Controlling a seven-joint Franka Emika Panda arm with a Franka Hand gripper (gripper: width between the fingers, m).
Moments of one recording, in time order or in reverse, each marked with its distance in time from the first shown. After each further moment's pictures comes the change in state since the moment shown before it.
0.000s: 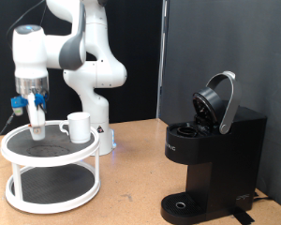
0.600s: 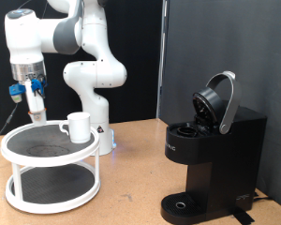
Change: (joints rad) arm 0.022 -0.037 0.005 0.073 0.094 -0.190 -0.025
